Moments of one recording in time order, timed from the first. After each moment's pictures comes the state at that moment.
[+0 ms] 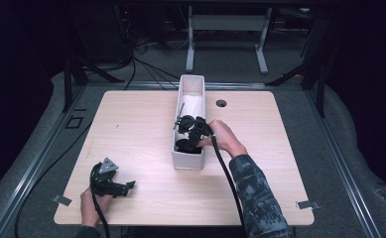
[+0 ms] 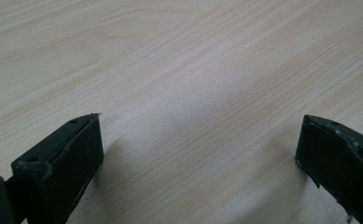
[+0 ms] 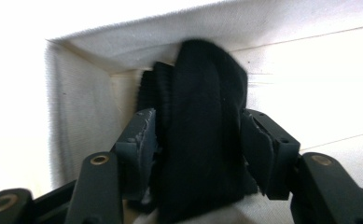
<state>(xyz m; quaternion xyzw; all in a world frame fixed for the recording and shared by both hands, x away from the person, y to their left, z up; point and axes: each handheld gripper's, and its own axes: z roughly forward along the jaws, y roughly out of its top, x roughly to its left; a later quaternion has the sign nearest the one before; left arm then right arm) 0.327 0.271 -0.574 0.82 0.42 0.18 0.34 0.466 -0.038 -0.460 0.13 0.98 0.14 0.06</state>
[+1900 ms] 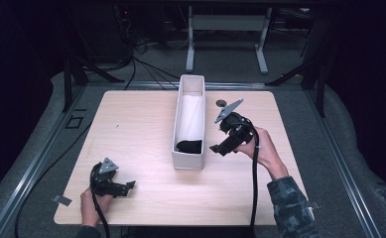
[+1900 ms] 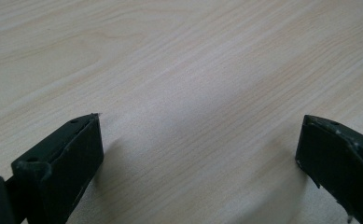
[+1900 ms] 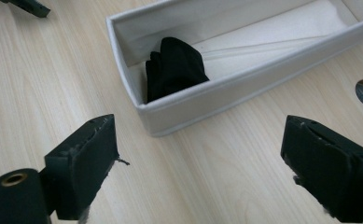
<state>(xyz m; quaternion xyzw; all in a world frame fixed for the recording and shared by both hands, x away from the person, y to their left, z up) 0.327 0.271 -0.574 0.82 0.42 0.18 0.34 0.397 -0.154 -0.397 0.23 0.92 0.28 0.12</state>
